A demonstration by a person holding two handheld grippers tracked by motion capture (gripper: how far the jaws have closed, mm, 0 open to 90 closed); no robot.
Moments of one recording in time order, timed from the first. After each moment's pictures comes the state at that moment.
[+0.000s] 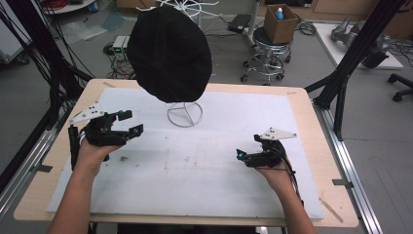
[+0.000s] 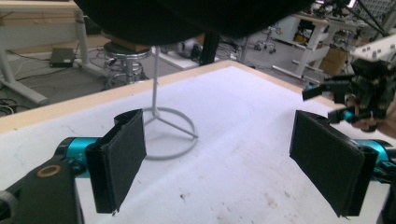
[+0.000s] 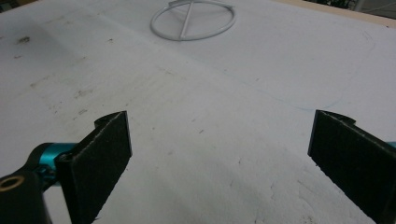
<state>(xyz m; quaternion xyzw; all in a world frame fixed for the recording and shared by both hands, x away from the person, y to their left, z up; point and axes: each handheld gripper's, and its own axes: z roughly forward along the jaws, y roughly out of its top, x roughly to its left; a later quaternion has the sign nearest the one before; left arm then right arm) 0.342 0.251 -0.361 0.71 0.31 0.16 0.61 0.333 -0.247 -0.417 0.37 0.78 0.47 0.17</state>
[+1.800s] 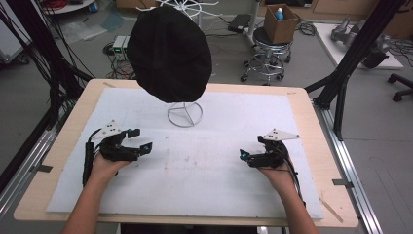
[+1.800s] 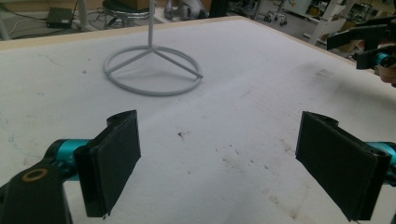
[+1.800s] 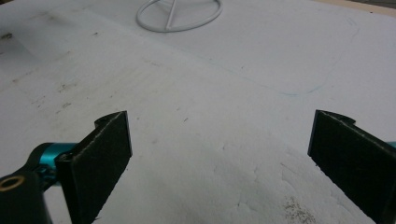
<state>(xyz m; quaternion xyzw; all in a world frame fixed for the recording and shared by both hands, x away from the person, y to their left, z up) 0.340 0.239 -0.422 0.73 0.34 0.14 0.57 0.334 -0.257 -0.423 0.39 0.78 0.46 0.17</state>
